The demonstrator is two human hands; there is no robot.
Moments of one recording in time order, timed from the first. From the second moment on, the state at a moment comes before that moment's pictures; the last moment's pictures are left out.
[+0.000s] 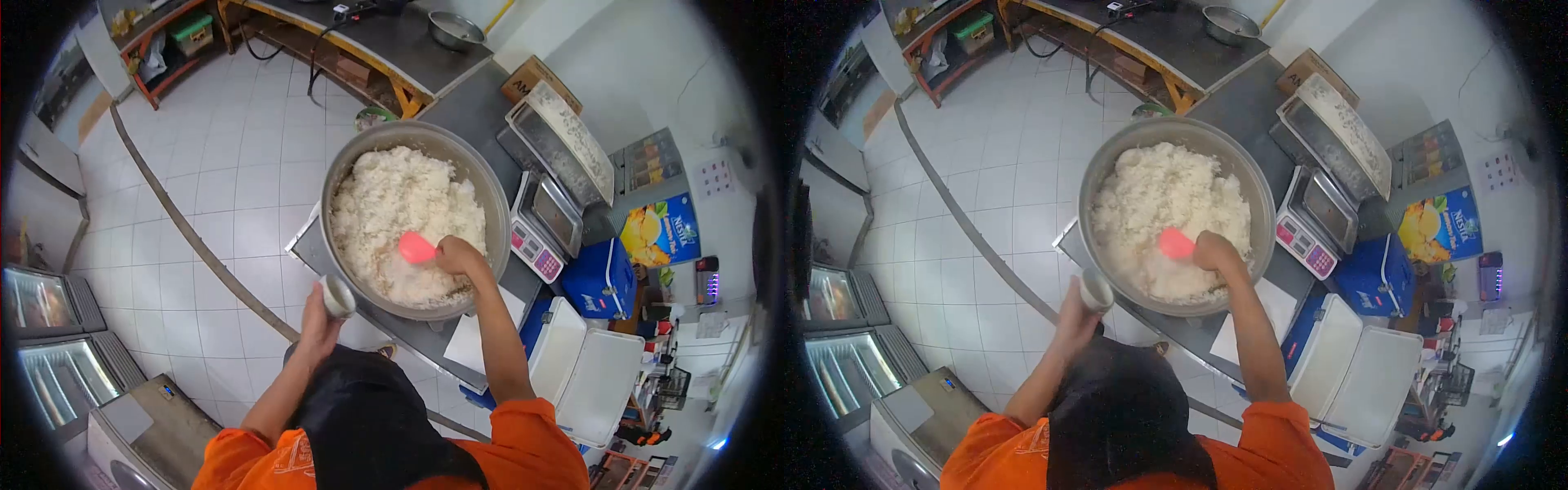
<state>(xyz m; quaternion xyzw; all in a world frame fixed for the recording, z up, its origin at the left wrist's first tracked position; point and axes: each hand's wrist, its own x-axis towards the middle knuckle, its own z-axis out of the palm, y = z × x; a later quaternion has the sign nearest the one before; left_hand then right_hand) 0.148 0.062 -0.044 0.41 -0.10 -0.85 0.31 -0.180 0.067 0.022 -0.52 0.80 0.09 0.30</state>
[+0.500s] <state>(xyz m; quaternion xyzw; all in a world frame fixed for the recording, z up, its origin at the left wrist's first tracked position) 0.114 0.036 -0.023 0.48 -0.11 -0.82 0.28 -0.096 0.031 0.005 -0.66 0.72 0.15 0.13</state>
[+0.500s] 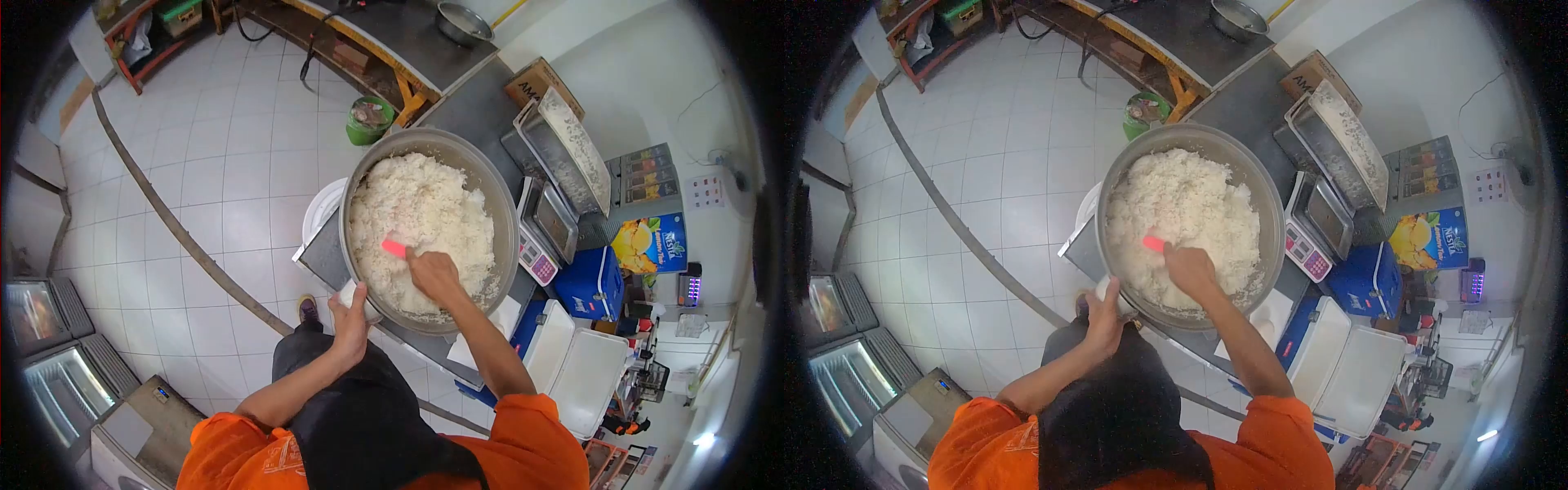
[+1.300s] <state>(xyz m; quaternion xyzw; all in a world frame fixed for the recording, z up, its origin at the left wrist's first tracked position) 0.120 0.032 -0.026 0.46 -0.13 -0.83 0.28 -0.162 0.005 0.010 -0.67 0.57 0.06 0.47</state>
